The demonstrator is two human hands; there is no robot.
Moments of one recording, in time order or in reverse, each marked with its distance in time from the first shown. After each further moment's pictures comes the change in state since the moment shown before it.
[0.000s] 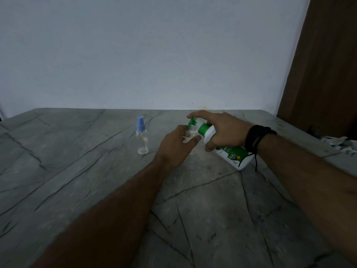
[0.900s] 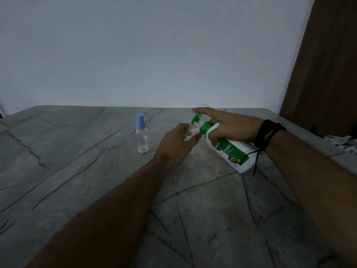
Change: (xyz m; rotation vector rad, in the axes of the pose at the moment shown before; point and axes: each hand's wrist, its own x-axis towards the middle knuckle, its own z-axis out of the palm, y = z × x) left_hand -0.001 0.004 -0.003 0.015 0.002 0.006; right_hand -0.008 -0.004 -0.013 0.274 -0.123 0.133
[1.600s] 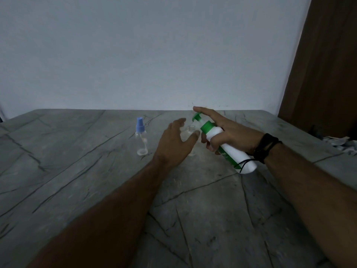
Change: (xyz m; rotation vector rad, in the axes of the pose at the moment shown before) left_hand 0.000 0.002 -0.001 -0.051 0.092 0.068; right_hand -0.002 0.024 0.016 0.381 0.016 -0.159
